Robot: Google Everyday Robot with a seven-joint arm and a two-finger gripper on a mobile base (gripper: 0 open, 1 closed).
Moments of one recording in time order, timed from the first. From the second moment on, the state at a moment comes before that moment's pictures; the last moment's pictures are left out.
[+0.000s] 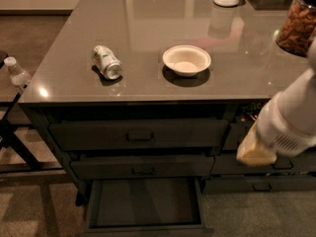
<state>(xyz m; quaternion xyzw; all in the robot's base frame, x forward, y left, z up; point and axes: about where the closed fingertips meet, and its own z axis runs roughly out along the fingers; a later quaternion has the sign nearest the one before) 0.387 -0.195 0.844 -0.53 0.84 0.04 0.13</state>
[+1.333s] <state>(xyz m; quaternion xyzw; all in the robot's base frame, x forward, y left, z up) 0.312 -0.199 0.687 -0.48 0.87 0.11 0.02</state>
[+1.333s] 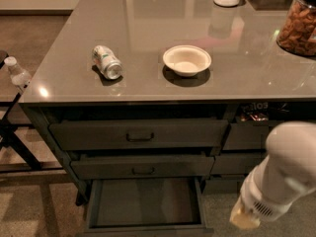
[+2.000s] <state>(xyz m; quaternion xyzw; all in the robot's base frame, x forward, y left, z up) 0.275 -0.202 0.612 -0.45 0.88 0.13 -0.03</state>
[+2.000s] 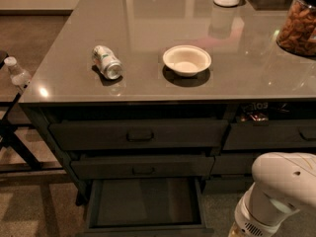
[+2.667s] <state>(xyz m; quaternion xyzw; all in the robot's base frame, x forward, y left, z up) 0.260 -0.191 0.530 -0.42 0.89 0.16 -0.06</state>
